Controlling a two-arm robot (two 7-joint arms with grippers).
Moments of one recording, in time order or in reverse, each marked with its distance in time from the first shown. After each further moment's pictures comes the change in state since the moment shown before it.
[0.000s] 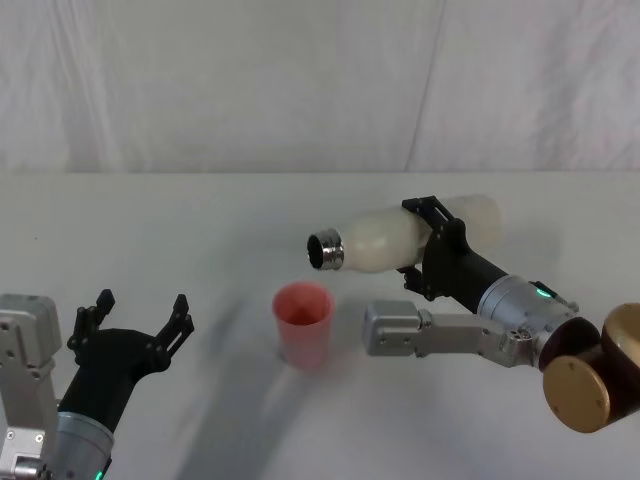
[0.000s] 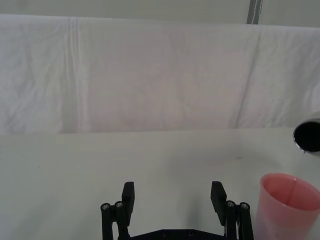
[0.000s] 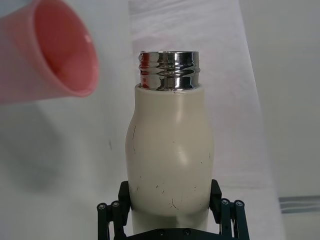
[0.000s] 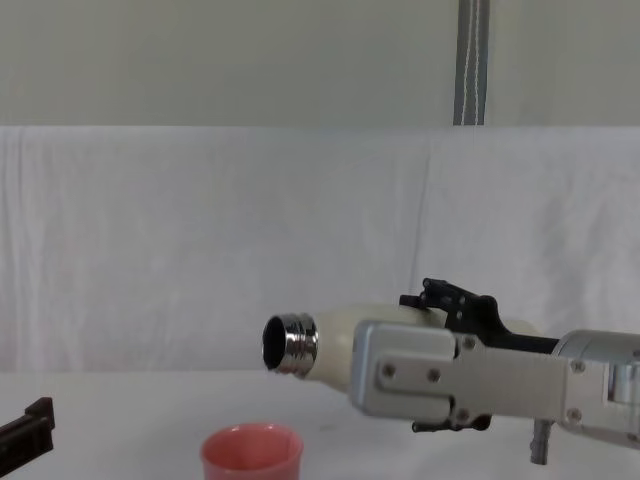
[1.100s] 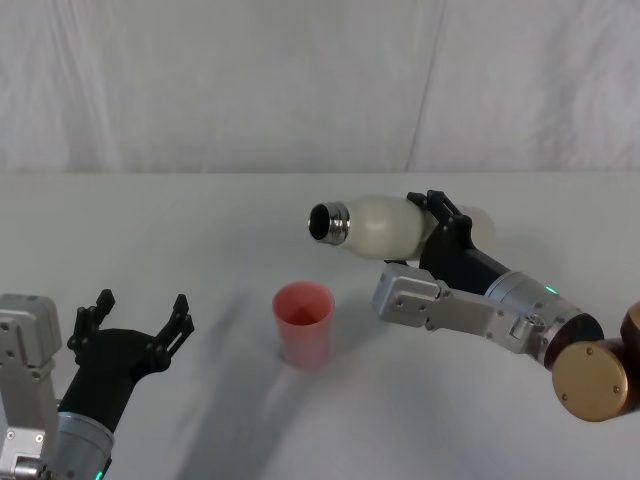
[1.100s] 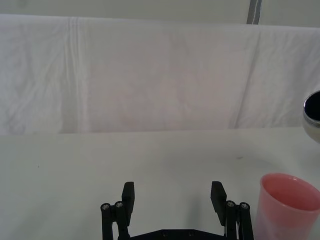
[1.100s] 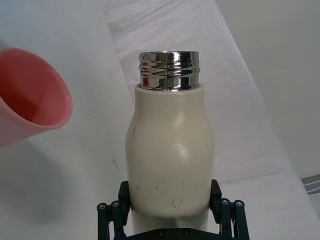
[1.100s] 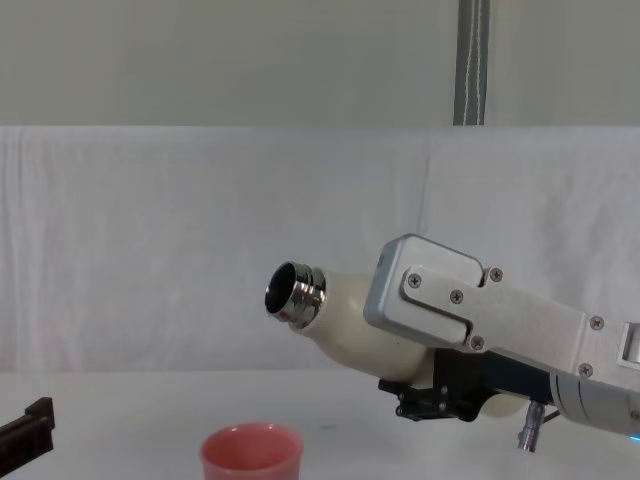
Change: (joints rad) left arm 0.000 0.000 0.000 0.000 0.000 0.000 0.000; right arm -0.038 -0.046 0.088 -0.009 0.196 -0.028 0.040
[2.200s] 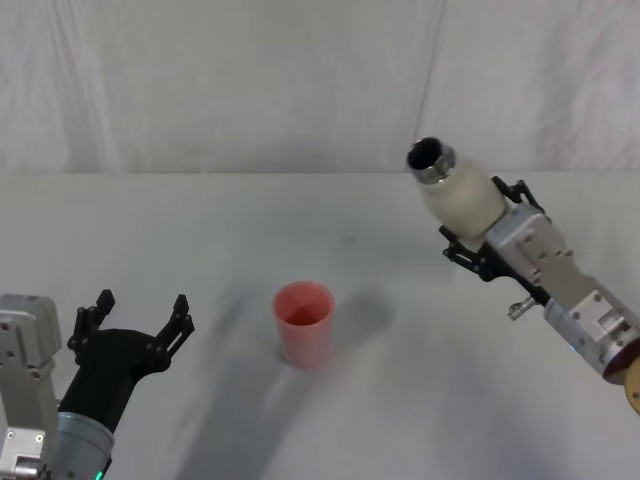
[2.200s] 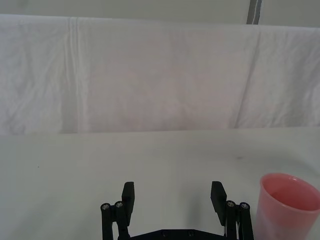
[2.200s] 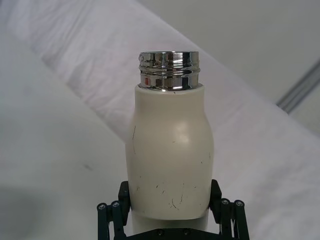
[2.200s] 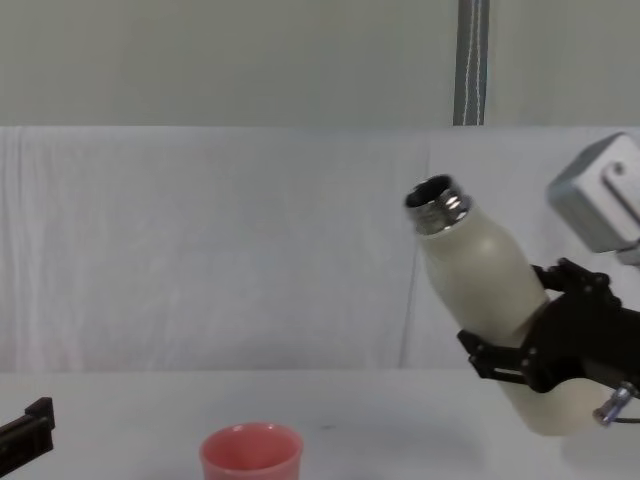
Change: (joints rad) left arm 0.000 0.000 0.000 0.000 0.000 0.000 0.000; right arm -0.119 -0.049 0.227 0.007 0.349 -0.086 -0.036
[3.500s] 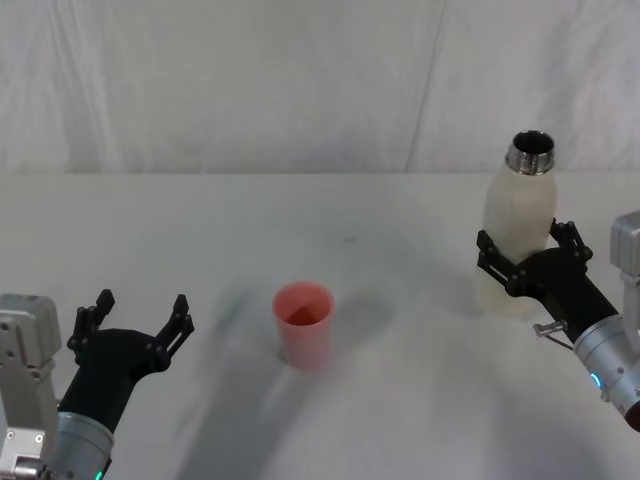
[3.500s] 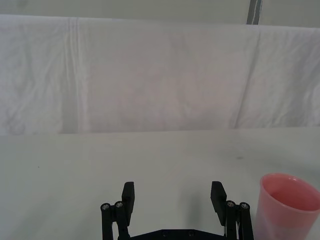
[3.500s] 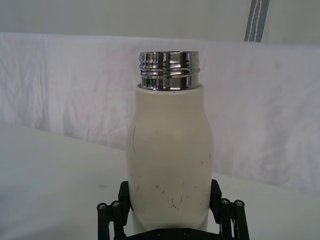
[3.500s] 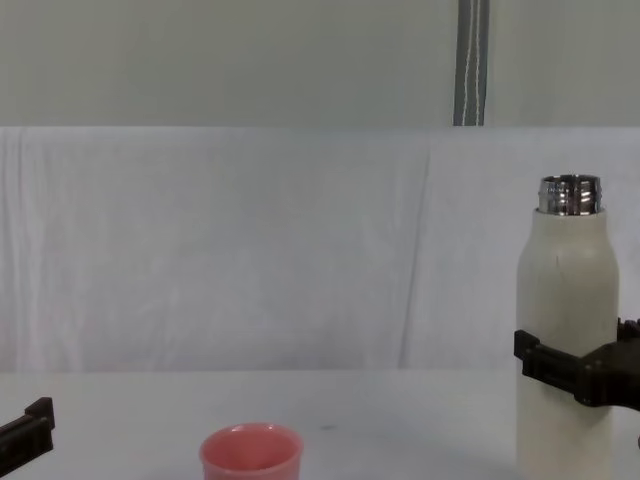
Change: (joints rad) left arm 0.000 0.000 0.000 0.000 0.000 0.000 0.000; right arm -0.118 -0.096 0.165 0.014 0.437 -0.030 0.064
